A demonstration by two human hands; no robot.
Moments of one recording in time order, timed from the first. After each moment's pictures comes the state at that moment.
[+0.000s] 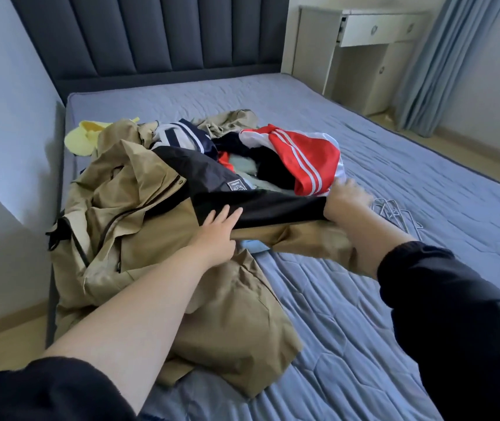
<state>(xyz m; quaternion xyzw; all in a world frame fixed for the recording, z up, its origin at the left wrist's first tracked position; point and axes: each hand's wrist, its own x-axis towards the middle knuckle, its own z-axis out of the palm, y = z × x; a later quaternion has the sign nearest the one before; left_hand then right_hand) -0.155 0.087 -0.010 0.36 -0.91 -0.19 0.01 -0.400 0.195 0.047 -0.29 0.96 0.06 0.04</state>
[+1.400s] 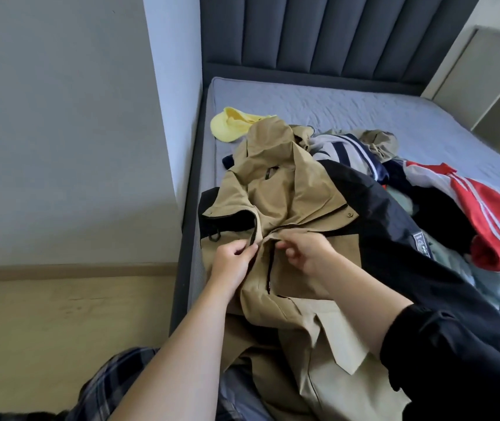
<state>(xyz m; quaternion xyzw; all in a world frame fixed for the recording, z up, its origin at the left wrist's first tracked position) 0.059 -0.025 -0.055 0.52 -0.54 -0.52 0.41 -0.100 -0.033 -0.025 -0.18 0.71 -0.42 0.53</state>
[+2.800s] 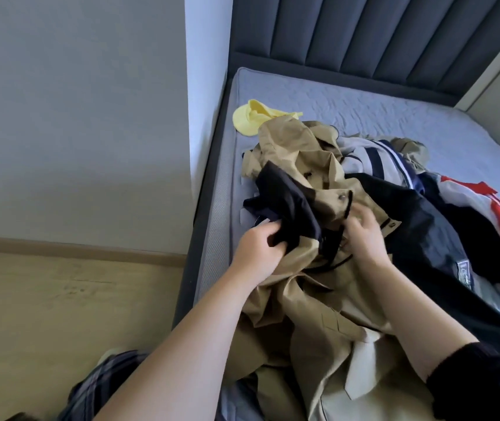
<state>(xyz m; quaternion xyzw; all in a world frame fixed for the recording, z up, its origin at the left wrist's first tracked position) 0.052 -0.047 -0.040 0.46 -0.68 -0.42 0.37 -0.155 -0.042 -0.016 -0.43 0.71 -0.48 0.27</state>
